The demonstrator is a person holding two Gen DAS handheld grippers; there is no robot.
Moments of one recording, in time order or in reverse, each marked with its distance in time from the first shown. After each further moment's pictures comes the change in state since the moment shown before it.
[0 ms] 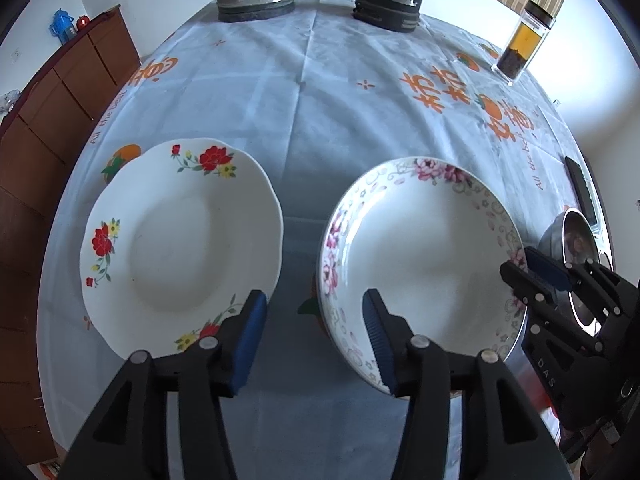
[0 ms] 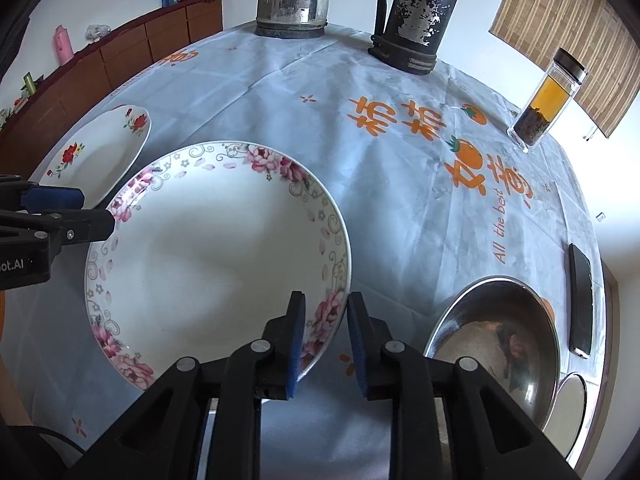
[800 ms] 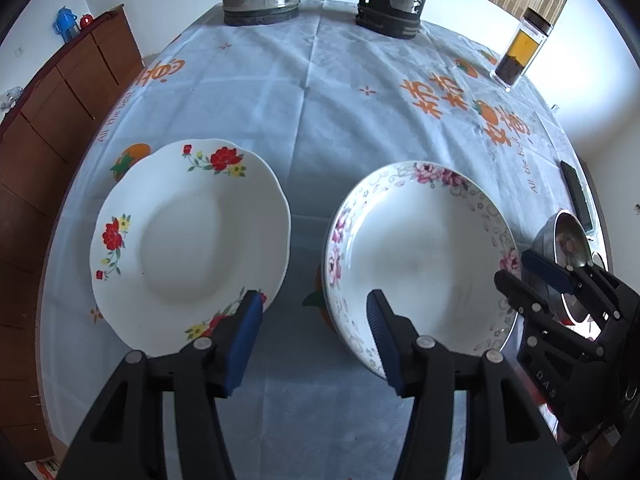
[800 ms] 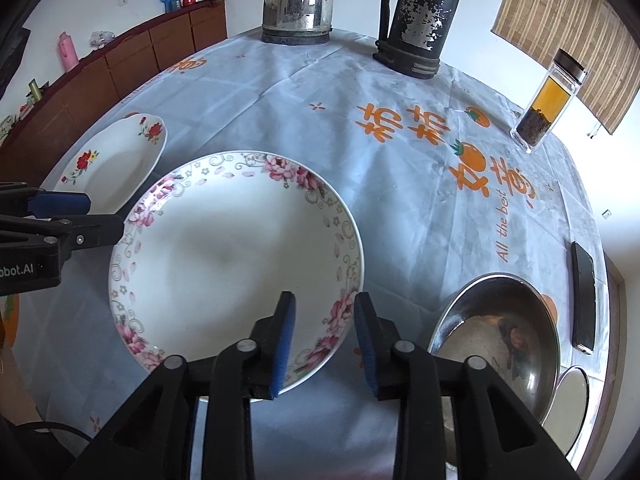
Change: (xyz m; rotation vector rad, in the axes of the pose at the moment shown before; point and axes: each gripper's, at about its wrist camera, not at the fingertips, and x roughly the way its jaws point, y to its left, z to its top) left arm -0.012 0.005 -0.004 -0.009 -0.012 -0.010; right arm -0.013 0.005 0.000 0.008 -0.014 0.027
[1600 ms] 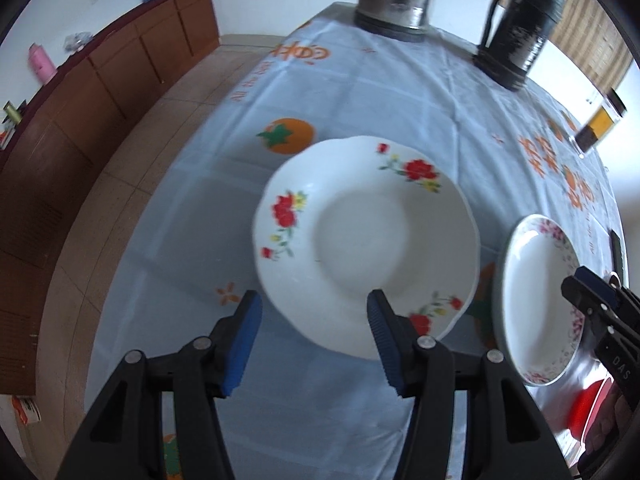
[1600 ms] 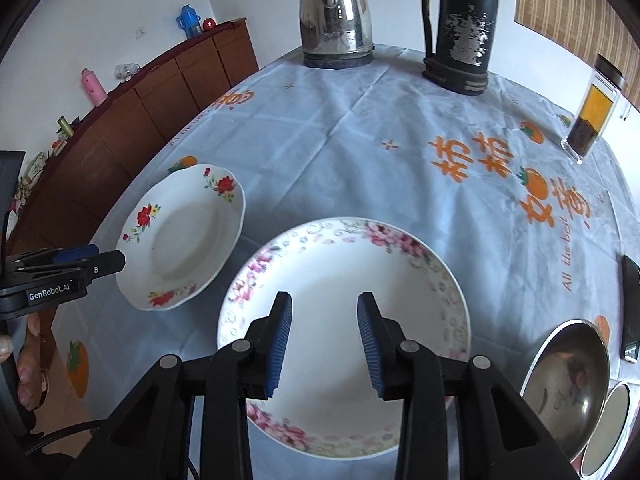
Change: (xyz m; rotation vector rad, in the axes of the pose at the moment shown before) left arm -0.016 0.130 -0.017 -0.233 -0.028 0.133; right arm -0.008 0.046 0.051 0.072 -0.028 0.196
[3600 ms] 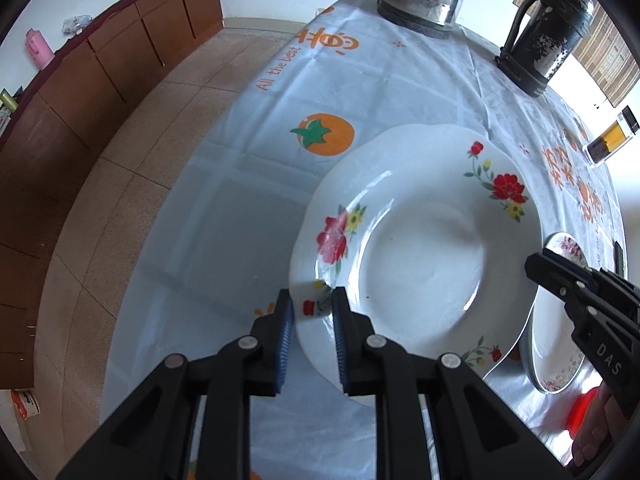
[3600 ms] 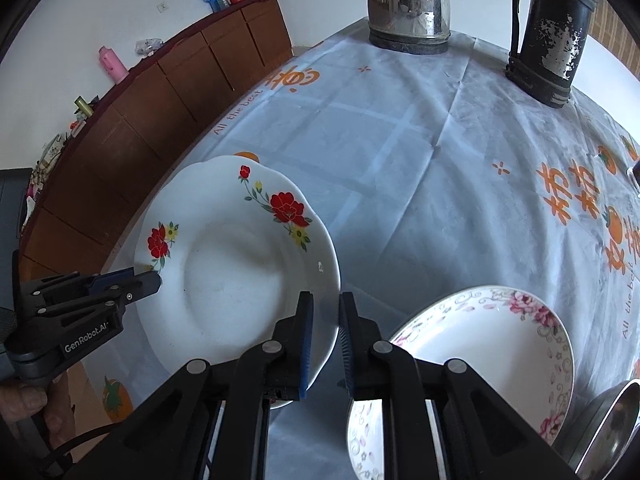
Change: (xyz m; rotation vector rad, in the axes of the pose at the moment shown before) left arm 0.014 0.030 0.021 -0.011 0.061 -0.016; right arm 0.050 0.079 0.053 -0.036 0.099 0.099
